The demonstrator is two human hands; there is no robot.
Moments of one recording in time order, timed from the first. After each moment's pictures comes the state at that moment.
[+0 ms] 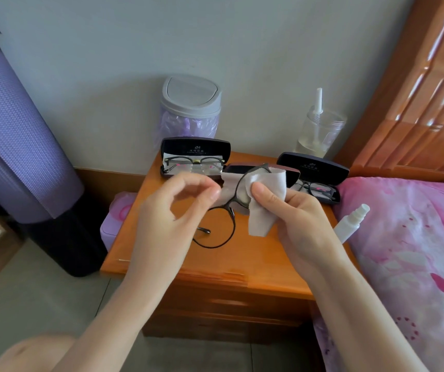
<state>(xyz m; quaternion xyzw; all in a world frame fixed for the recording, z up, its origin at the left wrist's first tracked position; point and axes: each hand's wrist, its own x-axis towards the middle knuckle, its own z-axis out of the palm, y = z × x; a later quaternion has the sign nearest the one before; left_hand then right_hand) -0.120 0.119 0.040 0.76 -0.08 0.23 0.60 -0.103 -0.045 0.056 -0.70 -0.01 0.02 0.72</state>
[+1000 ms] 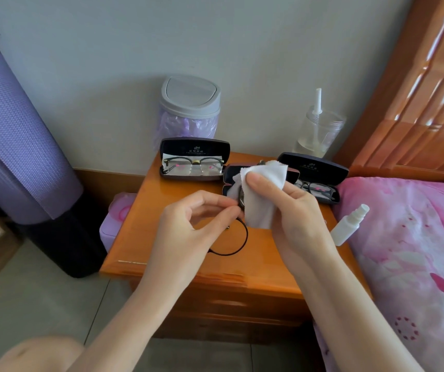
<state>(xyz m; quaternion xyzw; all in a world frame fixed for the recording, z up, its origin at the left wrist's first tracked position) -0.121 0.106 0.033 0.74 -0.08 0.13 0.65 -0.096 -0.035 0.057 -0.63 0.02 0.00 0.77</state>
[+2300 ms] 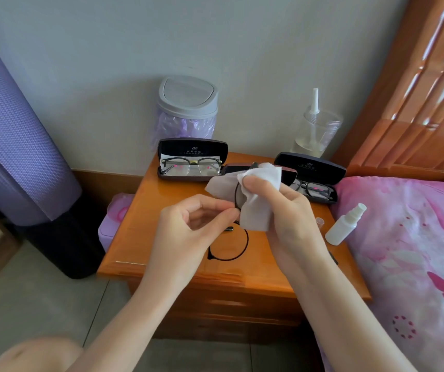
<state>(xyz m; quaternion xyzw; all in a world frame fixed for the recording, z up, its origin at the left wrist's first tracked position) -0.123 0.101 0.035 0.70 -0.06 0.11 0.70 -0.096 -0.032 0.053 -0.65 0.04 -0.01 0.76</state>
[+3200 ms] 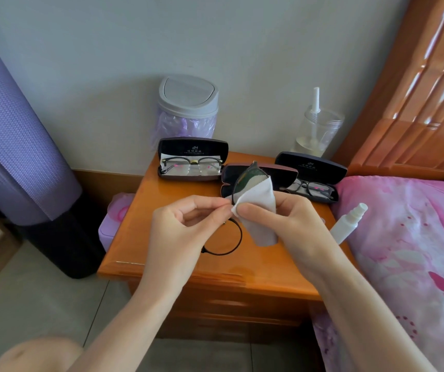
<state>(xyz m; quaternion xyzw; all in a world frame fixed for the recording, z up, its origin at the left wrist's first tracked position) -0.125 0.101 0.035 0.67 -0.02 0.12 0.73 -0.104 -0.052 0.056 -0.78 -0.06 0.05 0.62</state>
